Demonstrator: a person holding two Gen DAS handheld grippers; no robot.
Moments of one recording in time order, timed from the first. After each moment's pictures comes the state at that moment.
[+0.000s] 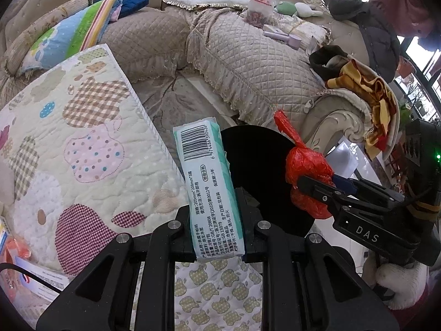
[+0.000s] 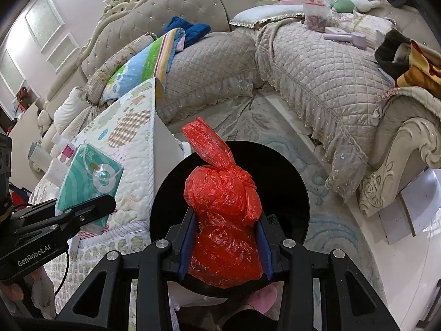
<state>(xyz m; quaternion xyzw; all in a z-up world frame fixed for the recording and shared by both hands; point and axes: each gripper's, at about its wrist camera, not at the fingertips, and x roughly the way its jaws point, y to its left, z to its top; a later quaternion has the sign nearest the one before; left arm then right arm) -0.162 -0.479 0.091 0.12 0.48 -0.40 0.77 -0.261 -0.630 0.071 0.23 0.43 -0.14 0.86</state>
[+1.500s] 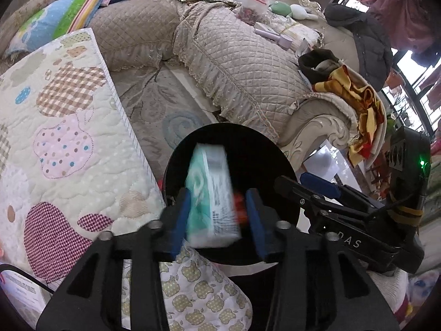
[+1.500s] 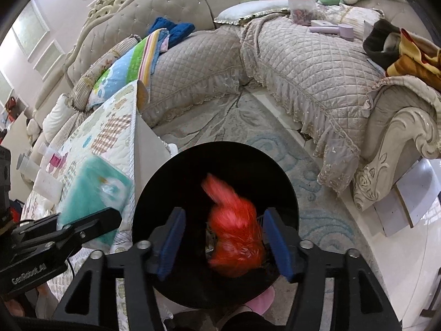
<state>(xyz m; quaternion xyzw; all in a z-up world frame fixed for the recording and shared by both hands) -0.156 -0.494 0.081 0.07 0.51 -0.43 0.74 -0.257 -0.644 0.061 0.25 0.43 -0.16 0.85</state>
